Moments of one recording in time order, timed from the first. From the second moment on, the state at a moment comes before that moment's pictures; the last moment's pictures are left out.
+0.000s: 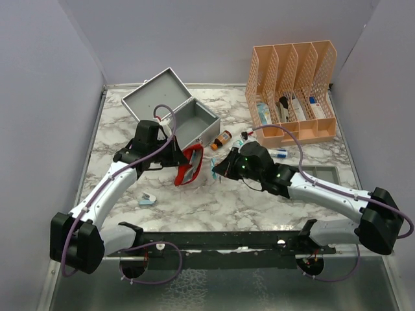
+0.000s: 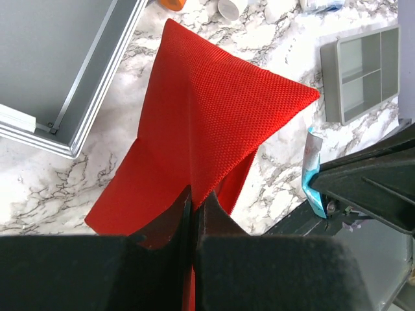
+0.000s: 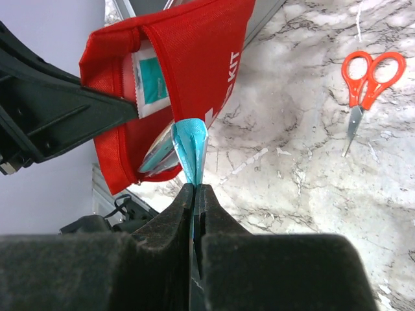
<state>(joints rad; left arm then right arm) -0.35 1.18 0.89 -0.47 0.46 -0.45 0.89 1.25 0.81 -0.06 0.05 0.99</state>
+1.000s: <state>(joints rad) -0.34 1.11 0.79 -0.43 0.46 -0.52 1.07 1.52 0.99 0.00 0.20 1.09</state>
